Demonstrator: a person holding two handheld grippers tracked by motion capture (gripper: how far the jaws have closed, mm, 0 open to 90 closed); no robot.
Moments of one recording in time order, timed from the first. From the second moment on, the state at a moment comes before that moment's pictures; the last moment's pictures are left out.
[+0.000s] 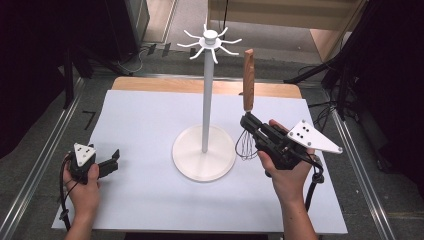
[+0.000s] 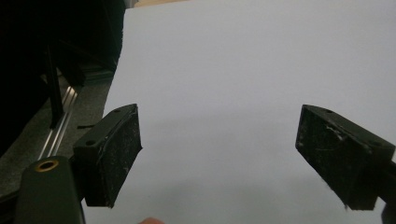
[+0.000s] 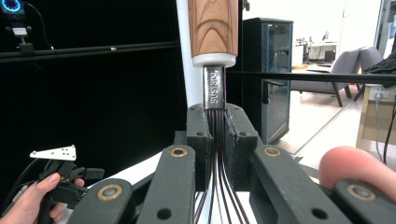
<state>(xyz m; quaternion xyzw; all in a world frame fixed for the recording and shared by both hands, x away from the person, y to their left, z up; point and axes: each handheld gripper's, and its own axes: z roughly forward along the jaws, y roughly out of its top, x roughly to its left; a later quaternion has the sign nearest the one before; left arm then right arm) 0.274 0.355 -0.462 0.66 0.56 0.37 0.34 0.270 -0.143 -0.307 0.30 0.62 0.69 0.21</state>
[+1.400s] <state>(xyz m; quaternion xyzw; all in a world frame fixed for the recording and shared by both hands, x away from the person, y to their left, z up) 0.274 0.354 -0.462 0.66 0.56 0.37 0.34 0.280 -0.130 -0.304 0.29 0.63 0.70 0.19</state>
